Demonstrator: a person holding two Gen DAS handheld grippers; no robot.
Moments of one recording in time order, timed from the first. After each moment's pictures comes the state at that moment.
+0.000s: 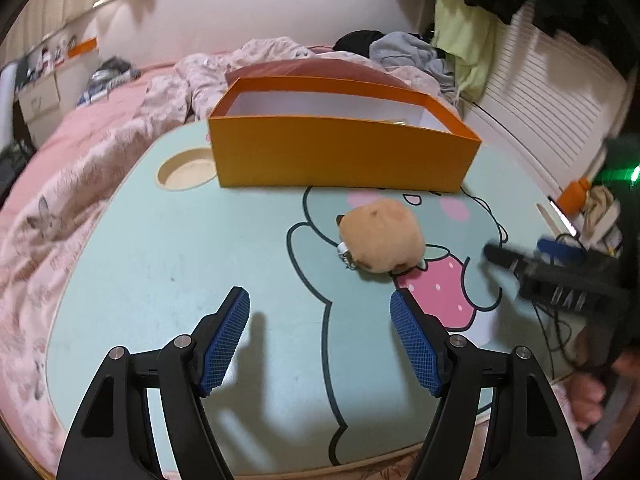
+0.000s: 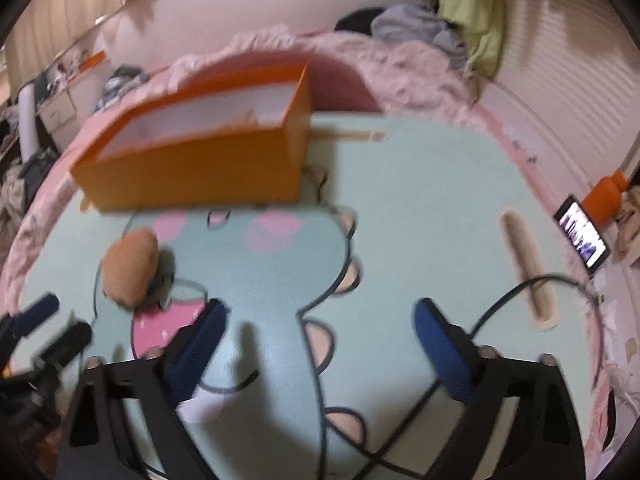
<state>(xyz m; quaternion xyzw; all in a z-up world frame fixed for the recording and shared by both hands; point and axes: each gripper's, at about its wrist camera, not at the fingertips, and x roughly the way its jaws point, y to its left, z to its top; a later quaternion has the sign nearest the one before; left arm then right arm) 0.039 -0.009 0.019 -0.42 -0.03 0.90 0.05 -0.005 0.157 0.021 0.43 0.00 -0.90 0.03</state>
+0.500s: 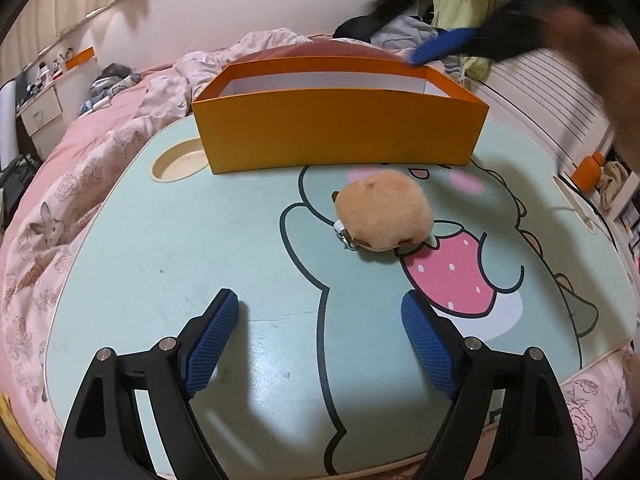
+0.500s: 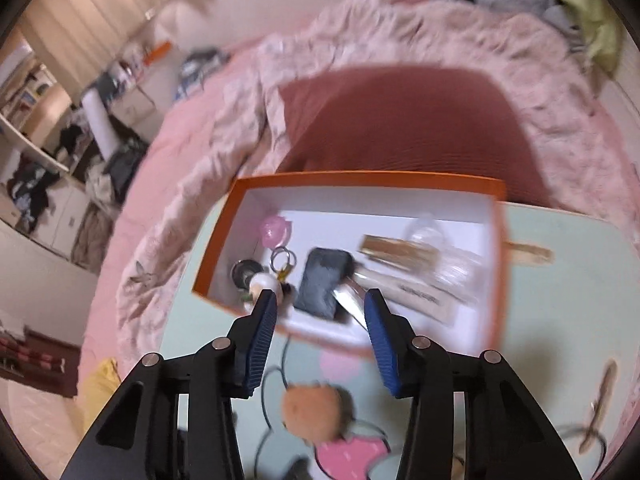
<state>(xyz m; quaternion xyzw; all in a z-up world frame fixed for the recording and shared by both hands) 0.036 -0.001 0.003 -0.43 -0.01 0.90 0.04 -0.164 0.057 0.071 0.56 -0.06 -0.81 0.20</state>
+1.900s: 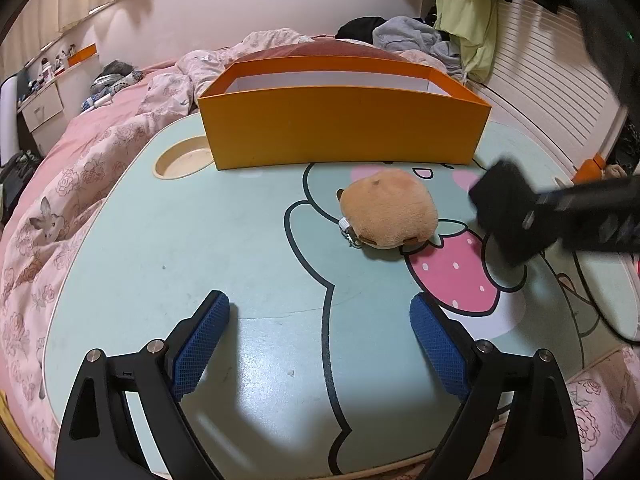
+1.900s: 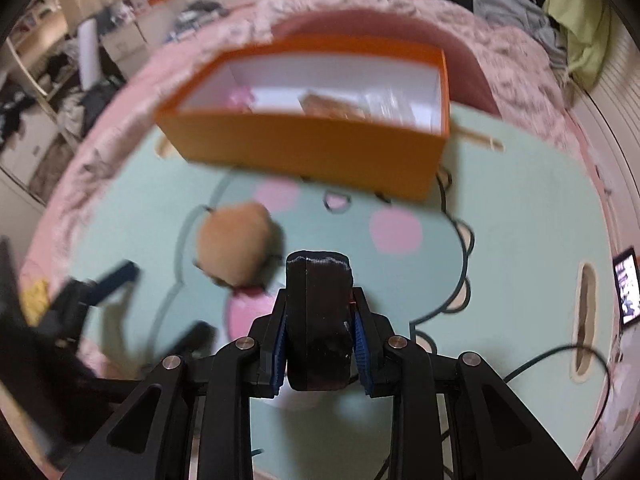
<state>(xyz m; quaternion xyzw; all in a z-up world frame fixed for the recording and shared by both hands) 0.036 -0.004 0.001 -0.44 -0.01 0.90 0.04 -0.032 0.095 0.015 0.55 0.05 -0.82 0.16</state>
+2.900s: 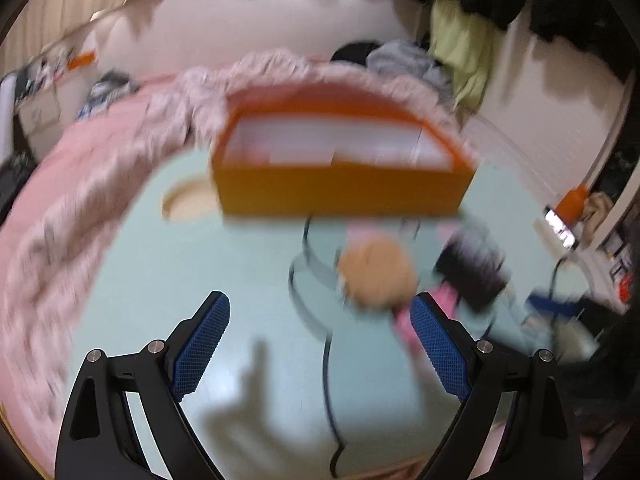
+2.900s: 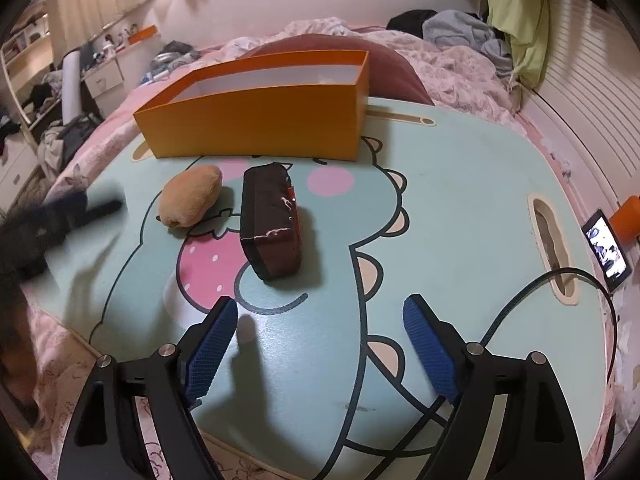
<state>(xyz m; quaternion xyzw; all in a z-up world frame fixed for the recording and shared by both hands) 0.015 -0.014 0.067 -0.39 -0.02 0.92 0.06 0.034 0.137 0.002 0.46 0.03 -0.88 0.11</state>
